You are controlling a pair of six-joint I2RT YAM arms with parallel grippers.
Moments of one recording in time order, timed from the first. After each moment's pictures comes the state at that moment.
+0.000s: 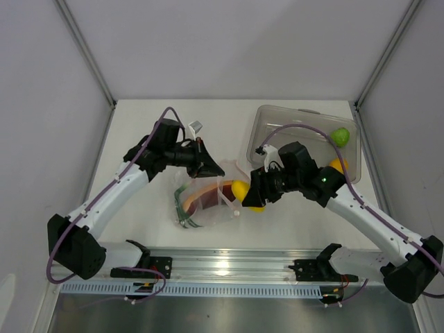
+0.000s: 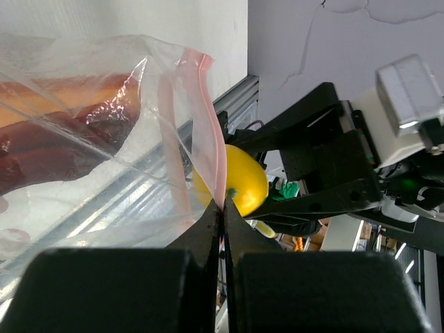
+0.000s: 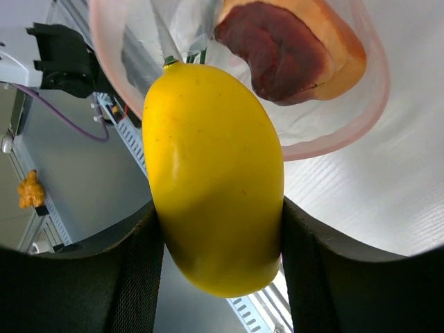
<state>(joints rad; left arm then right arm) -0.46 1.29 1.14 -0.54 0.76 -0.91 0.70 1.09 1.06 -0.67 -0.49 0.34</state>
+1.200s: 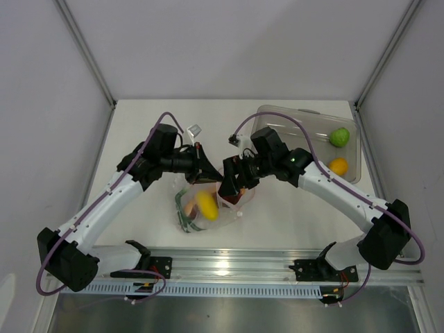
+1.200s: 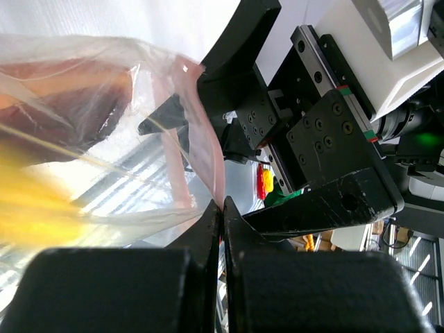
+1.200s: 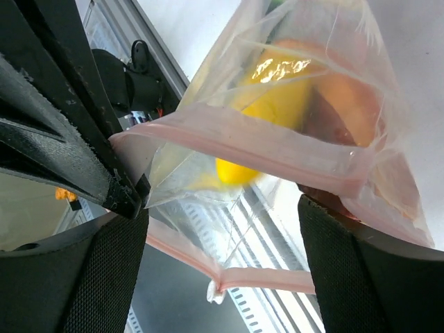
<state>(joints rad) -0.52 1.19 1.11 -0.56 0.72 -0.92 0.76 1.42 1.27 -0.59 -0.57 0.38</state>
